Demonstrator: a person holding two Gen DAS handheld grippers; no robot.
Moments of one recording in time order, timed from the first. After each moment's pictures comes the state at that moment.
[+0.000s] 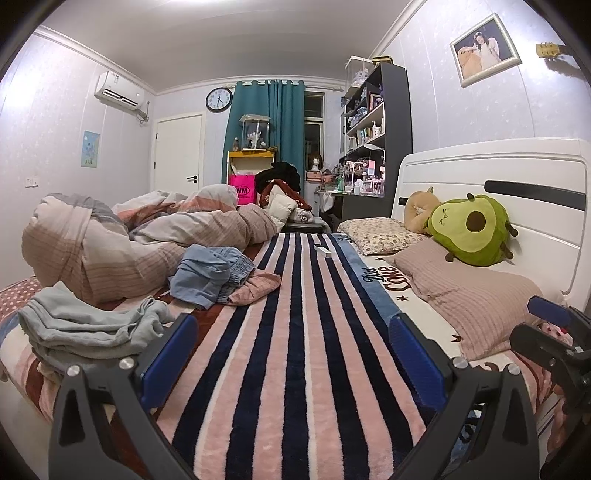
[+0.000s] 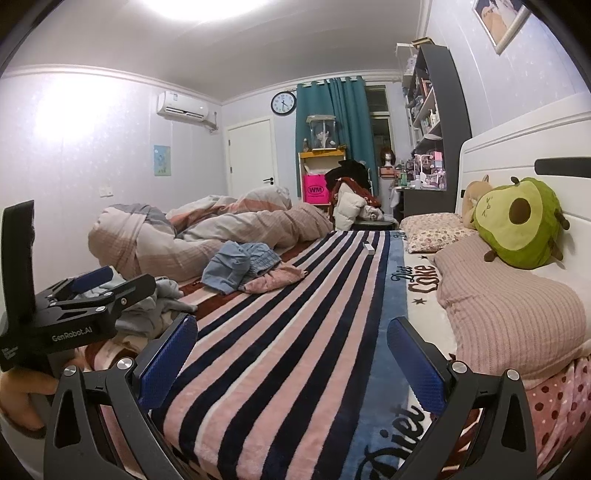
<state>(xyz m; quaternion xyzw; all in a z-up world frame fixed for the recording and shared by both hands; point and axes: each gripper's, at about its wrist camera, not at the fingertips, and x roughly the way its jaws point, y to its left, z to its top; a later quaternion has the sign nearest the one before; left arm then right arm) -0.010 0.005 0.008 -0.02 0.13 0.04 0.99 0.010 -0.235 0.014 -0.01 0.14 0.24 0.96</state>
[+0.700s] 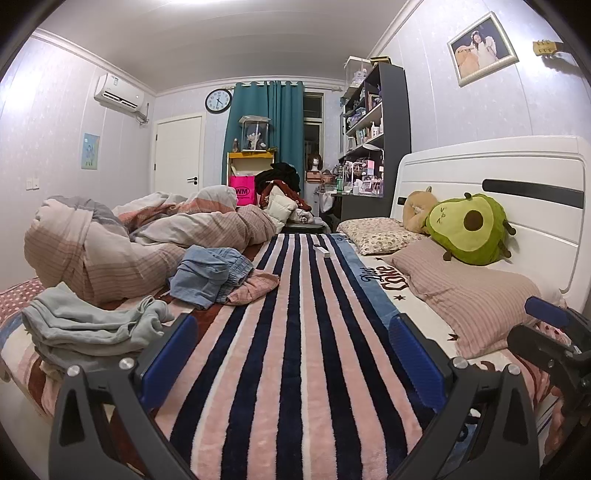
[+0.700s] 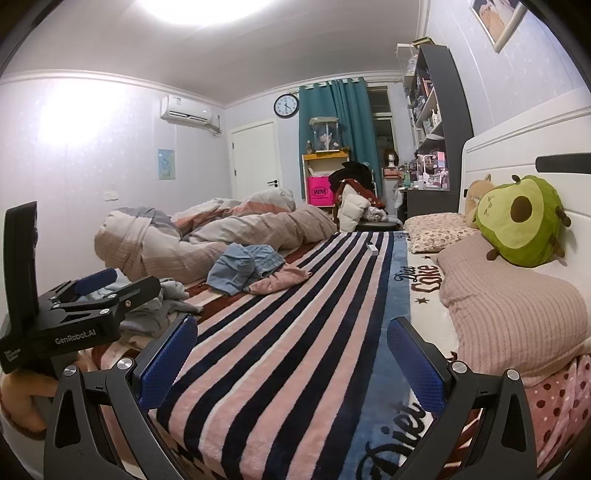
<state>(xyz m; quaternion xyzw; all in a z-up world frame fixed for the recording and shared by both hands) -0.013 0.001 0.007 -0.02 0.13 0.04 0.99 0.004 -0.233 0.016 0.00 0.13 0.24 0.96</state>
